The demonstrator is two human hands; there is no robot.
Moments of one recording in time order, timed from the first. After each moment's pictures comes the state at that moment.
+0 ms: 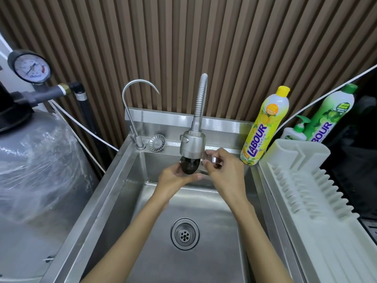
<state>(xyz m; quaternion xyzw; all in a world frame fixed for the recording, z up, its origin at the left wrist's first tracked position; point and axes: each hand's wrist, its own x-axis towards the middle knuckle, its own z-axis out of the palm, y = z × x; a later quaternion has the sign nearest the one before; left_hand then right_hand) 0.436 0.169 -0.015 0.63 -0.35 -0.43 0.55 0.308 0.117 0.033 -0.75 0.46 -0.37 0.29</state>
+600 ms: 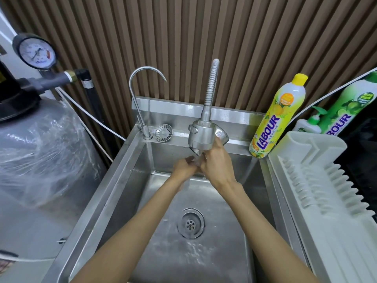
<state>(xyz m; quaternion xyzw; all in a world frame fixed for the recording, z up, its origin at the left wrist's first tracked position) 0.439 0.130 -0.046 0.72 -0.29 -0.43 0.46 0.345 0.101 0.007 -0.87 0.38 -0.28 0.14</state>
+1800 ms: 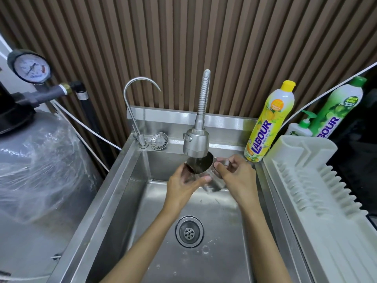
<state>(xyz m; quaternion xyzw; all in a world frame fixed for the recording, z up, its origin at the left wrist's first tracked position) 0.416 0.177 -0.025 0.64 -0.36 -0.35 0.58 0.293 0.114 0.020 -0.67 0.51 -0.37 0.39</state>
